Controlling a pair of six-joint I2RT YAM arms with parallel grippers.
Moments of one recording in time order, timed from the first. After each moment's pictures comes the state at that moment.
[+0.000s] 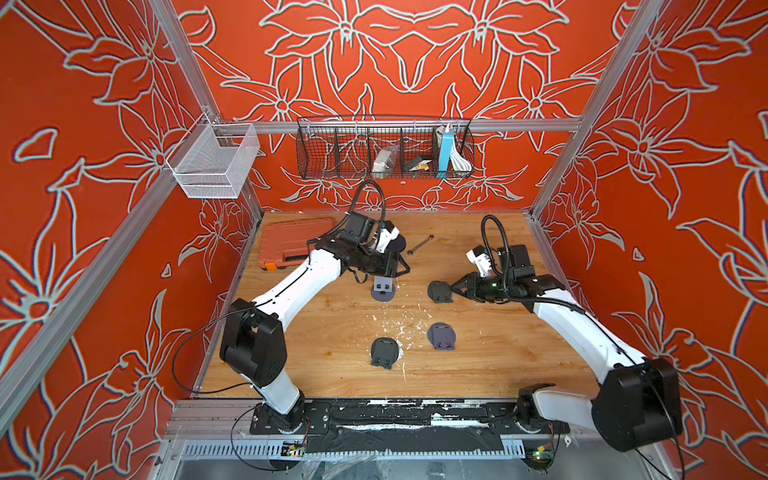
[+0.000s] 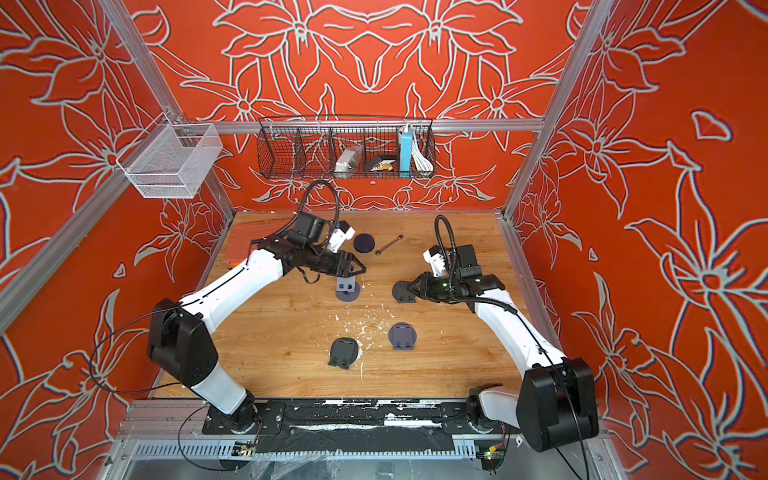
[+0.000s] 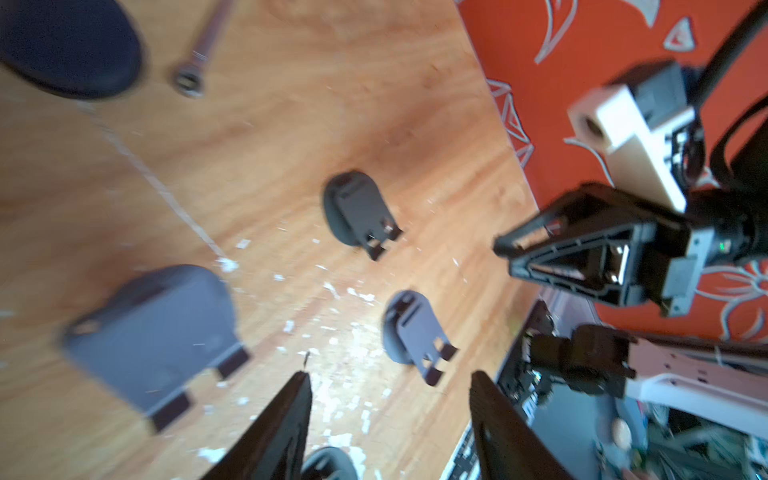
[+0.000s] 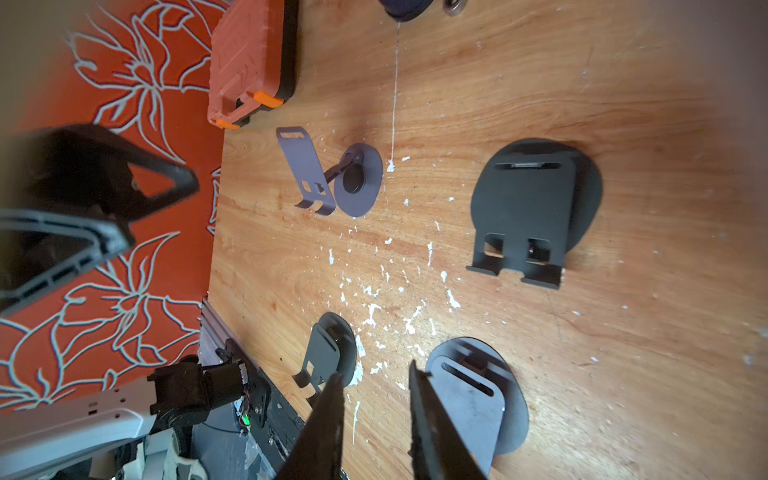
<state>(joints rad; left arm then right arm) -0.47 1.65 1.41 -0.64 0.60 -0.30 0.22 1.23 0.90 -0.56 -0.65 0.39</state>
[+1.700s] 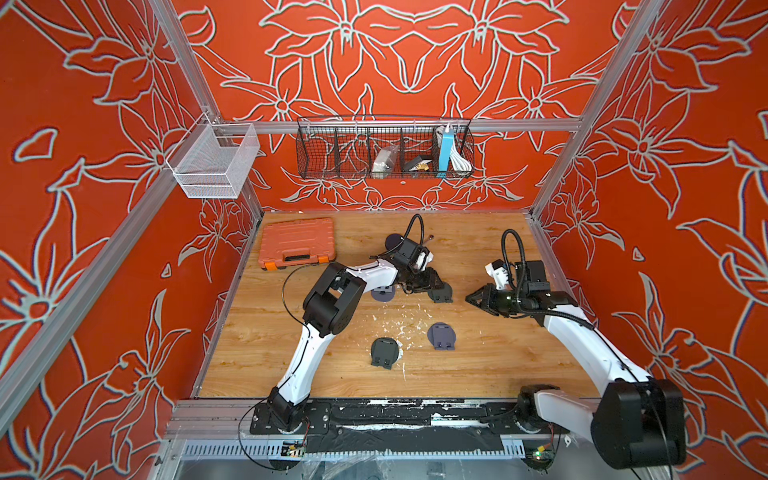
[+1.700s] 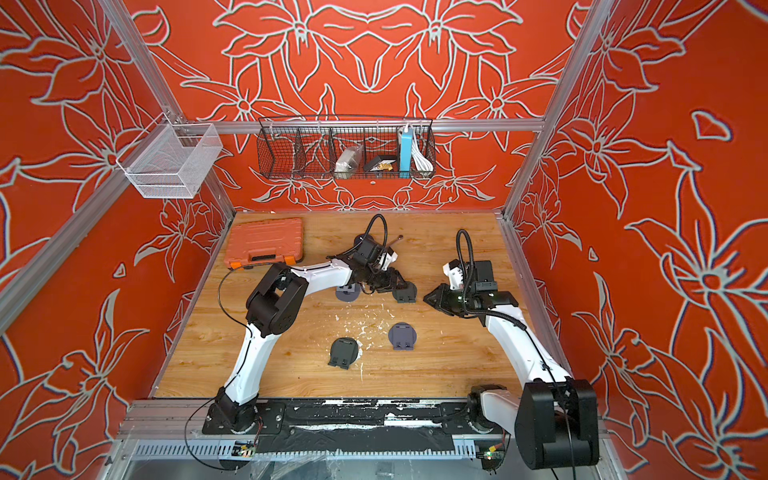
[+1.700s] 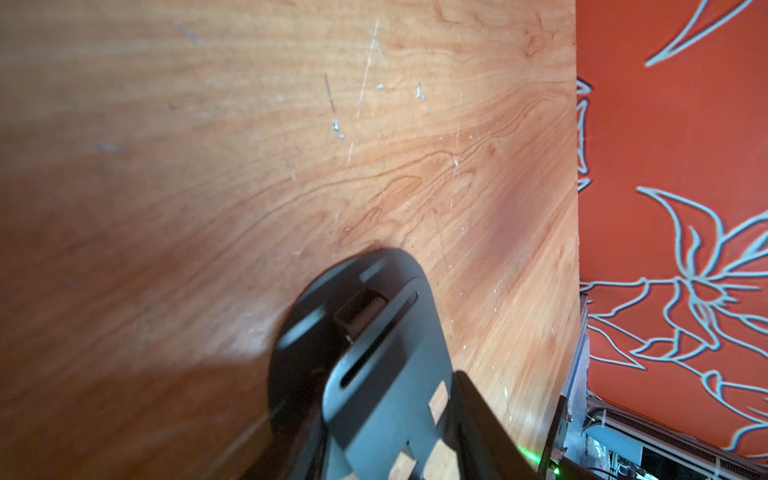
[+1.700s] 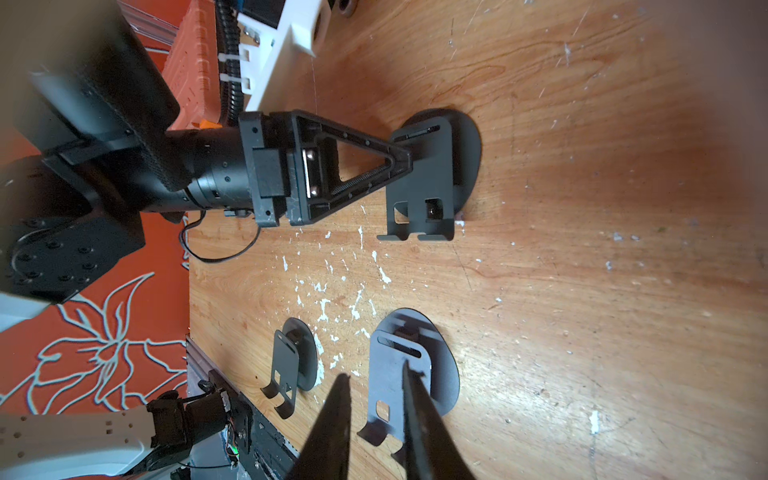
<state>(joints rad) -0.60 2.29 1.63 -0.20 0.61 -0.64 0.08 1.16 0.74 -0.56 -0.65 0.39</state>
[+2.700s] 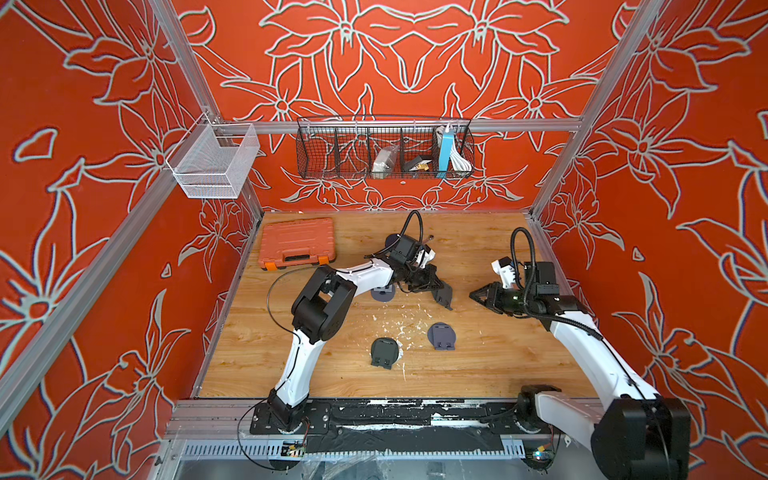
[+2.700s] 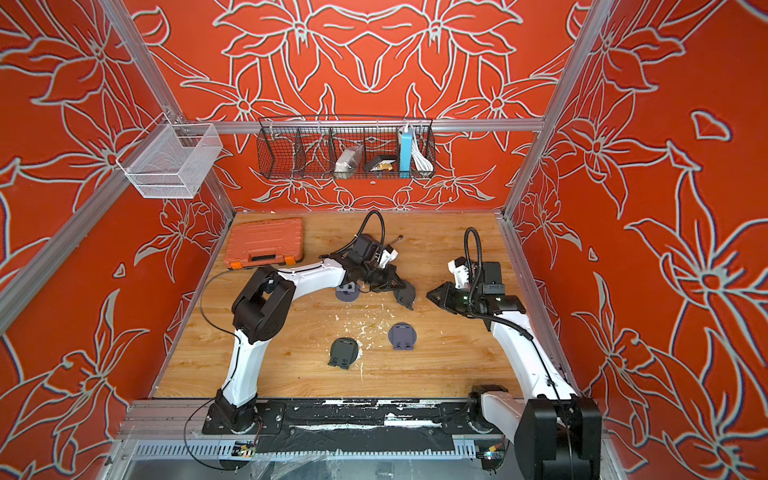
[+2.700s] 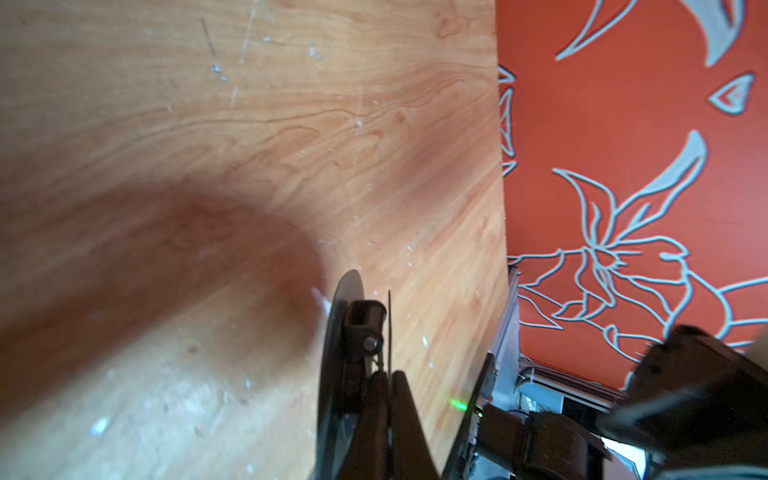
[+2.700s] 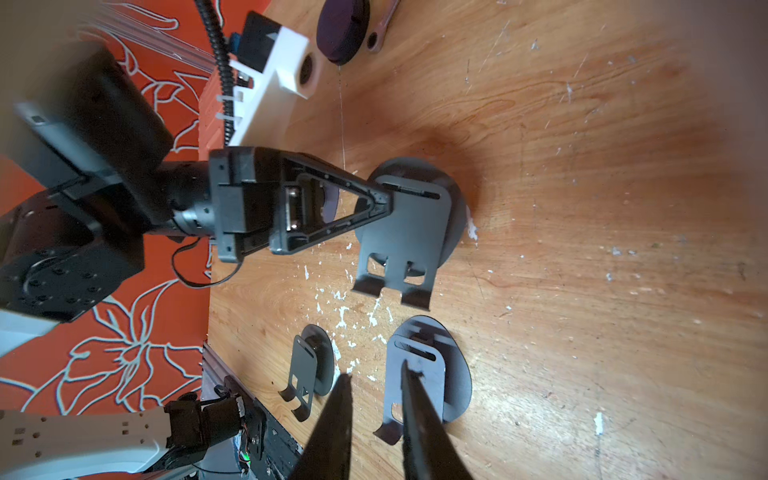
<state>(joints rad) -0.61 2.11 1.52 -0.18 0.72 -0.74 0.04 1.08 0.74 -0.55 -0.71 0.40</state>
